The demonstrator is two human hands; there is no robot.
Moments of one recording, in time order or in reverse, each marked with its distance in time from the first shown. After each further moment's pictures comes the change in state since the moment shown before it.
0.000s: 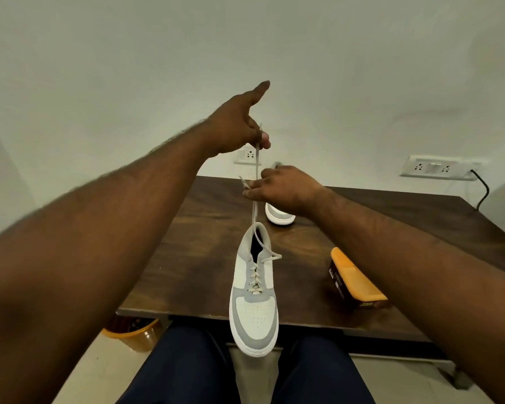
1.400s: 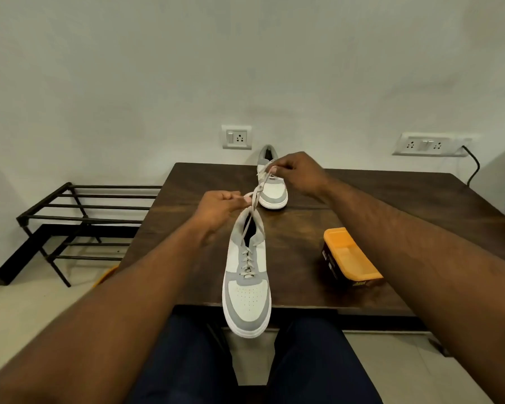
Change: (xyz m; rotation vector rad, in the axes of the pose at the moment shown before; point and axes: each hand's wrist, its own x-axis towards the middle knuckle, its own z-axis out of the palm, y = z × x) left_hand -0.071 -0.107 0.113 -0.524 0.222 -0.507; right_hand -0.029 0.019 0.052 1.255 0.177 0.763
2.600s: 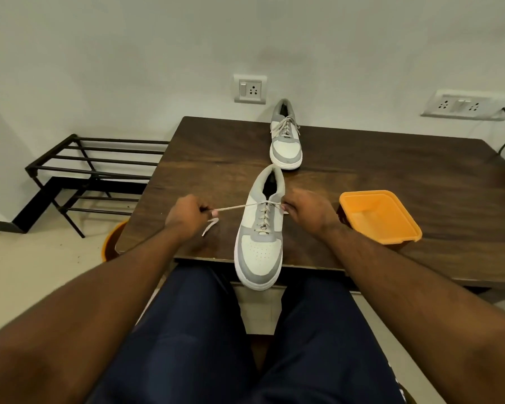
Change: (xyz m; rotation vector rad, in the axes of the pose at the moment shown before) left_hand -0.010 -0.113 -0.078 0.870 0.084 -0.032; right_hand -0.081 0.072 0.096 -0.584 -0.096 -0.101
